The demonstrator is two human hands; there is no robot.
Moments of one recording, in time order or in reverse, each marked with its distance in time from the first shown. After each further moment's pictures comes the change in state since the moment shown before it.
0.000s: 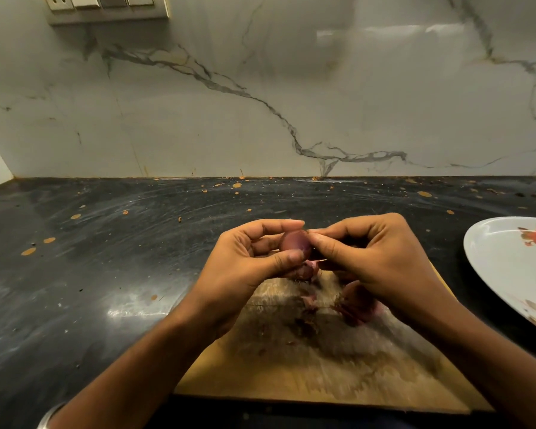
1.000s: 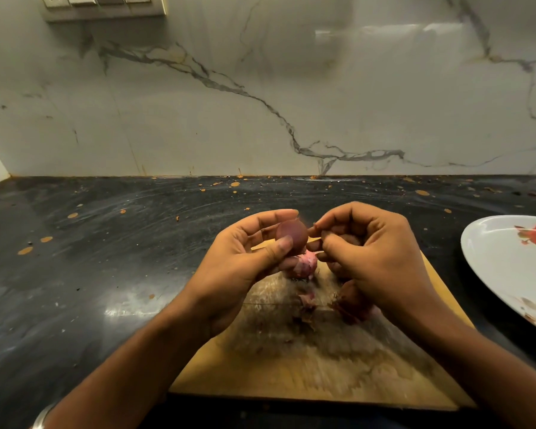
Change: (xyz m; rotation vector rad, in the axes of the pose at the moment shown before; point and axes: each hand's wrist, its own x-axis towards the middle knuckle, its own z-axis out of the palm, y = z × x) left_hand 0.003 0.000 -0.001 -0.123 -0.013 -0.056; right_hand -0.001 0.007 0.008 -0.009 0.153 -0.028
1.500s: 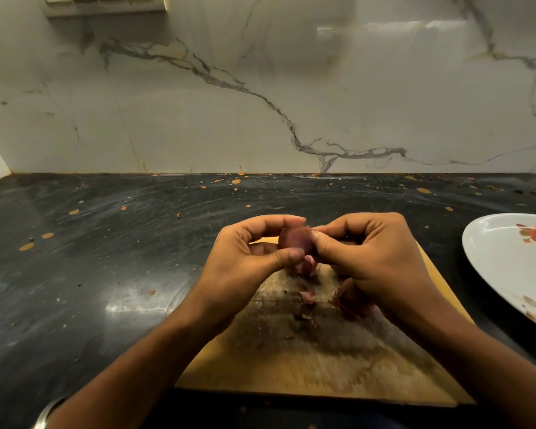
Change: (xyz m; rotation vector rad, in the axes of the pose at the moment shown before) left_hand -0.004 -0.003 0.004 0.268 0.023 0.164; right_hand -0.002 -0.002 0.000 -0.016 -0.032 0.041
